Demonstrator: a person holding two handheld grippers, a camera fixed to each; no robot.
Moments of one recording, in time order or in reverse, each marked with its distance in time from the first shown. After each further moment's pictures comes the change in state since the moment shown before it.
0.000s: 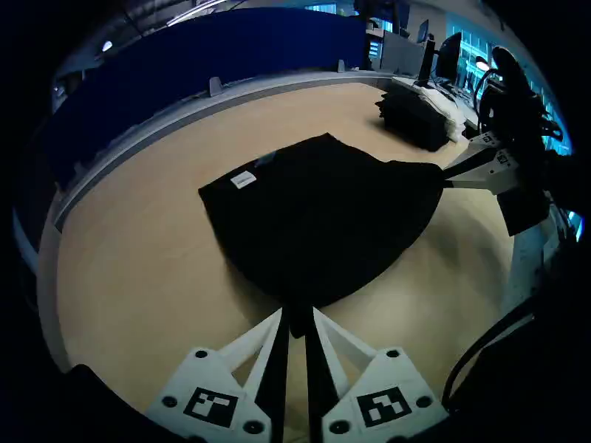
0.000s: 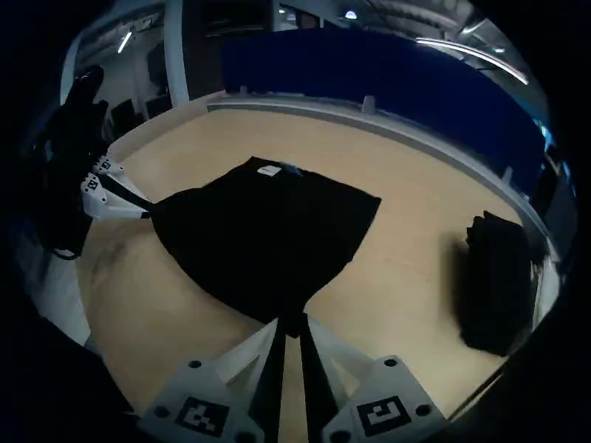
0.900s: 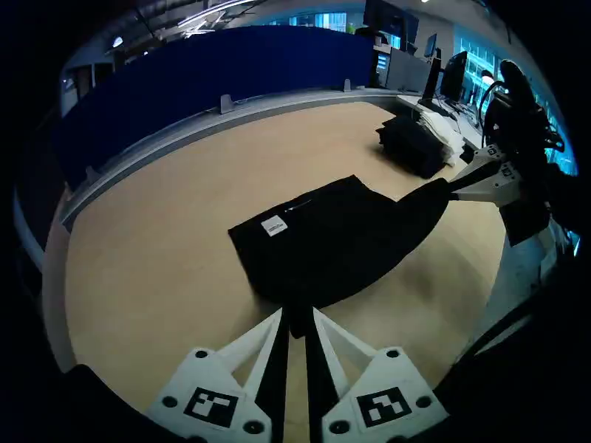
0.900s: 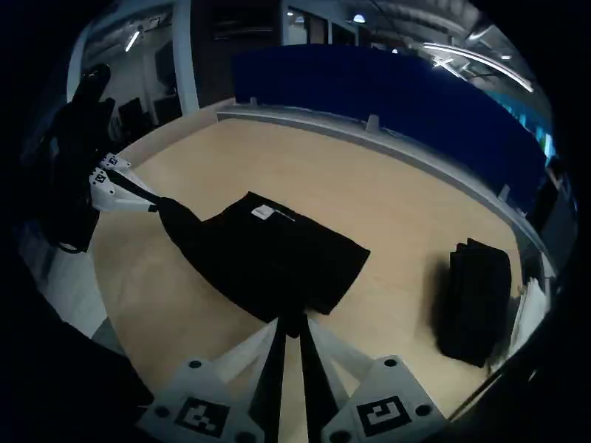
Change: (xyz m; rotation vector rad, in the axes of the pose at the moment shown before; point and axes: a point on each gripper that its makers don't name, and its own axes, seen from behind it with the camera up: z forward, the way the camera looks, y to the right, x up) left arm 0.038 0.001 -0.046 0.007 0.026 -0.046; right arm 0.033 -0.002 -0.045 0.025 -0.018 -0.034
